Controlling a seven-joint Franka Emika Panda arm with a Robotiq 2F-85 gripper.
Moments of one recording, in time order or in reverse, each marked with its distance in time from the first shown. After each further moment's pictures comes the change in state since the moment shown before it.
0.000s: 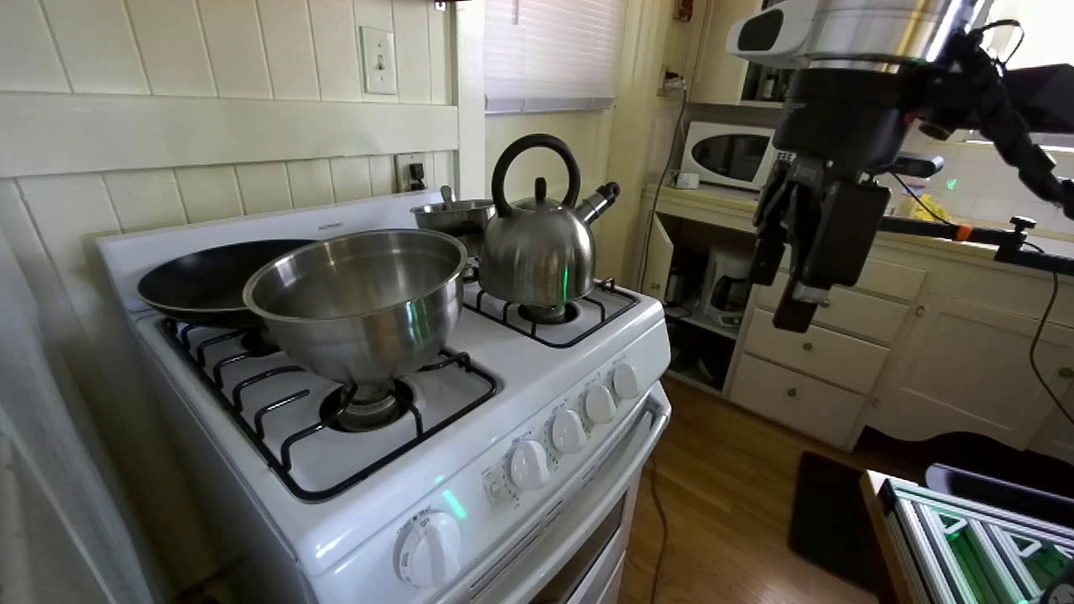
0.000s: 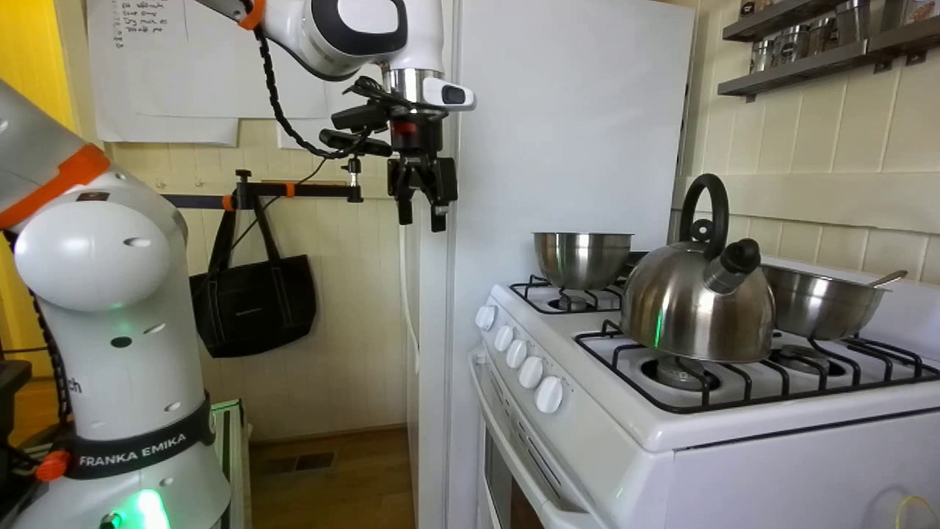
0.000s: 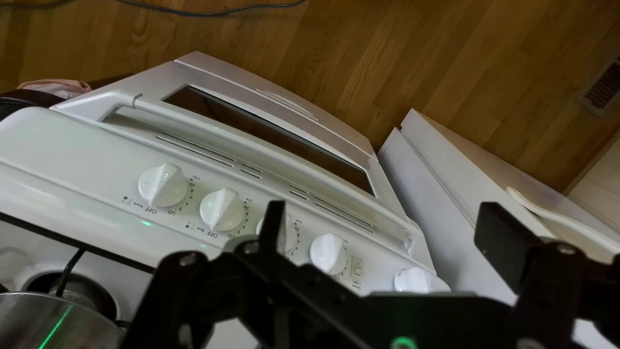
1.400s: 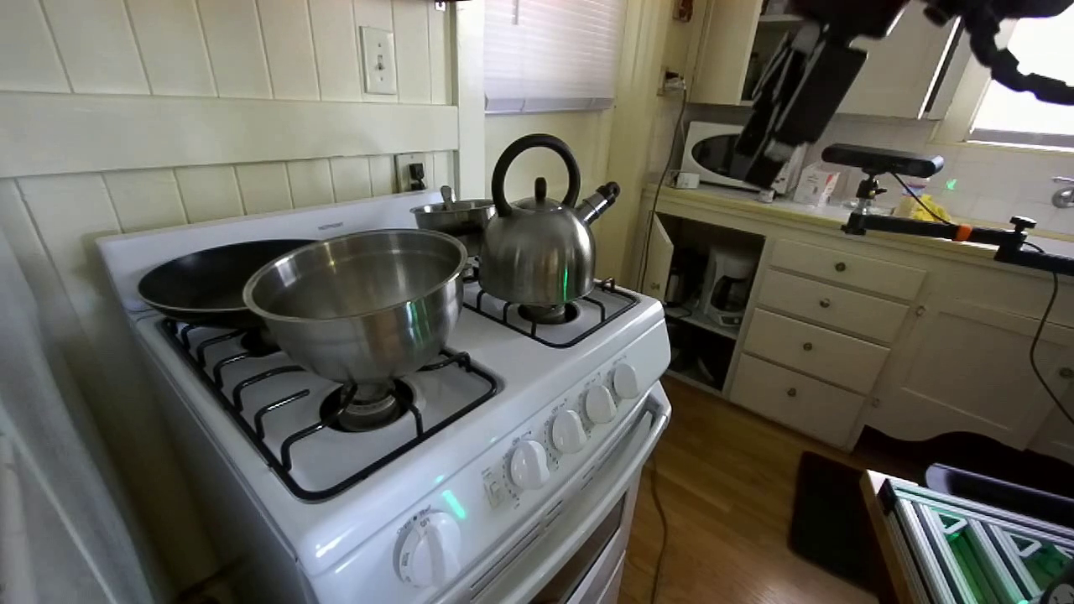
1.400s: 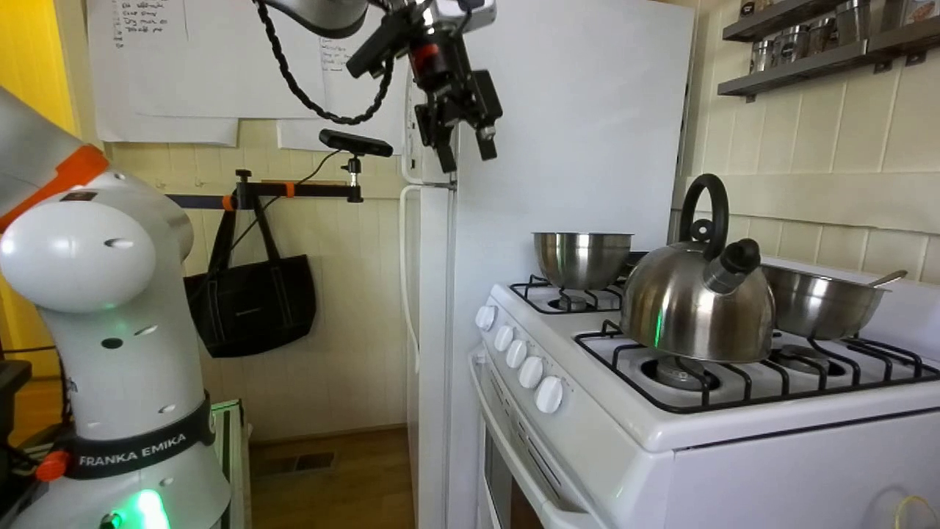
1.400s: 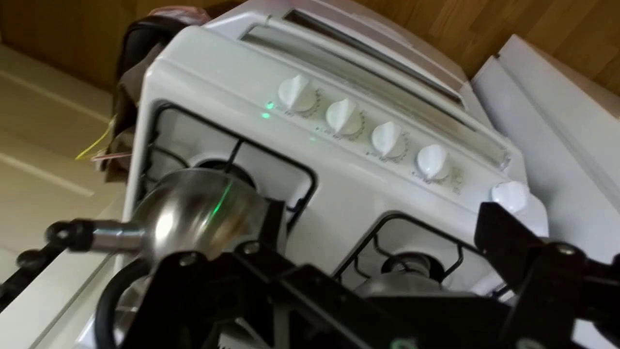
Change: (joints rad) arm -0.091 -0.039 -0.026 0.145 -0.176 0.034 -0.046
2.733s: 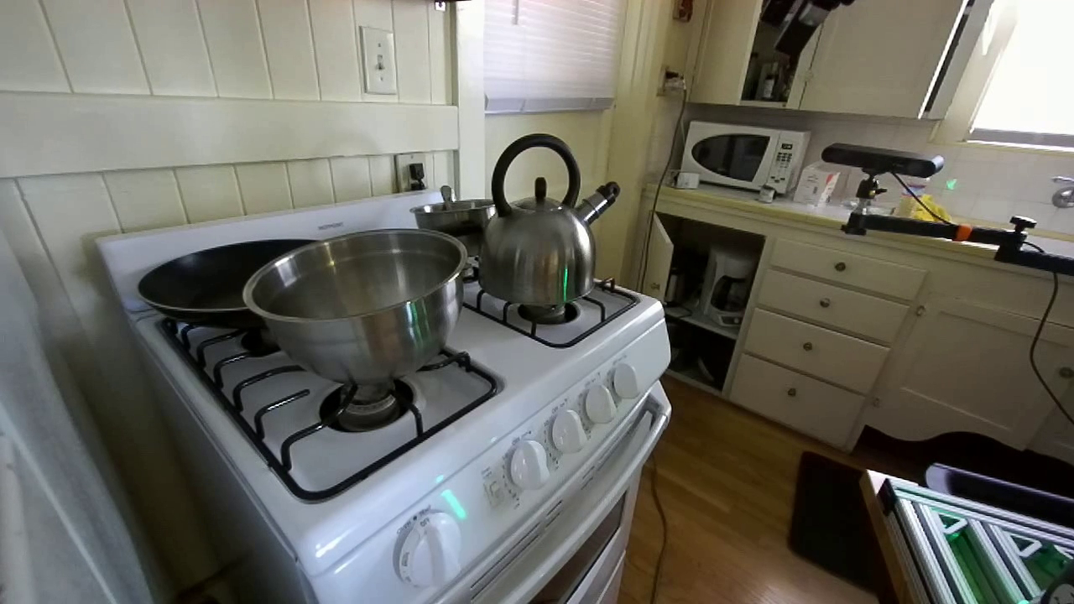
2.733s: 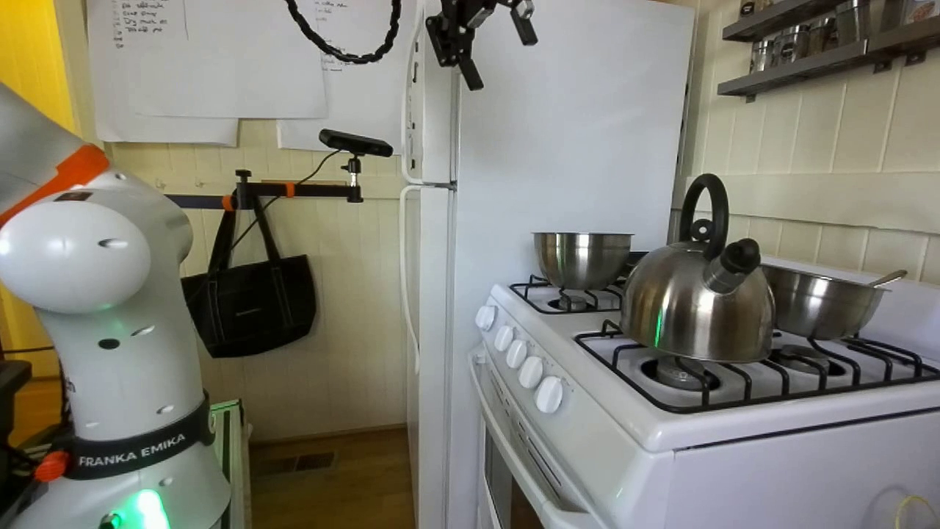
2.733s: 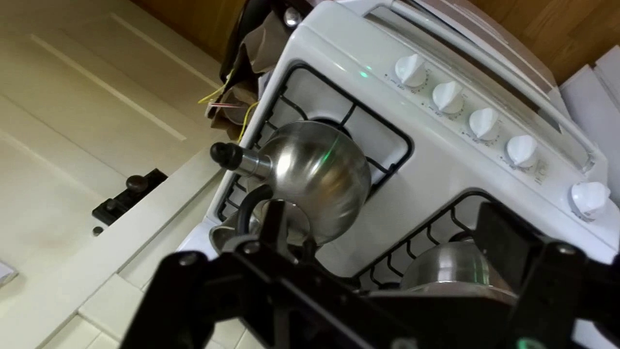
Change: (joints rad) arm -0.013 0.038 -0.053 0.243 -0.164 -0.106 -0.178
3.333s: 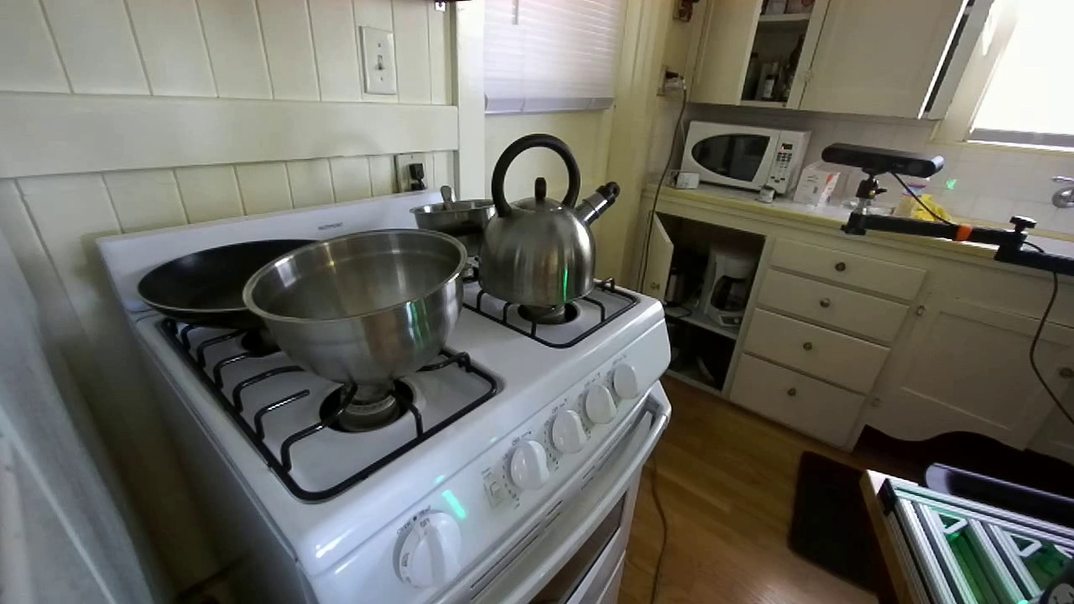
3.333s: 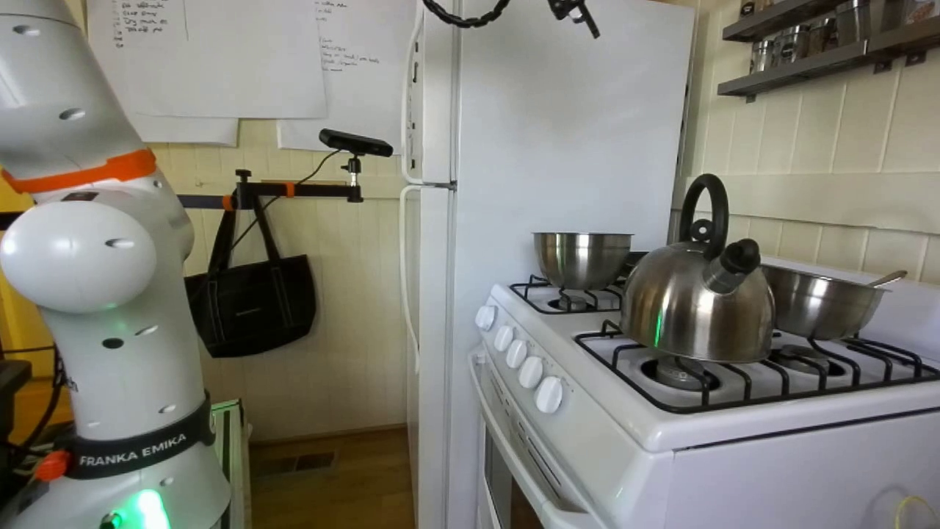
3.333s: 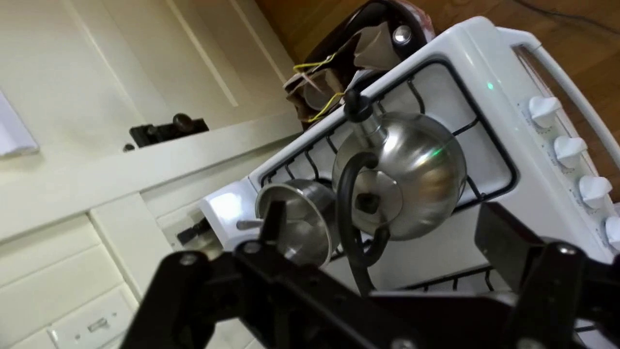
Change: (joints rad) arm 0.014 0.443 -0.090 0.488 -0.086 -0.025 -0.467
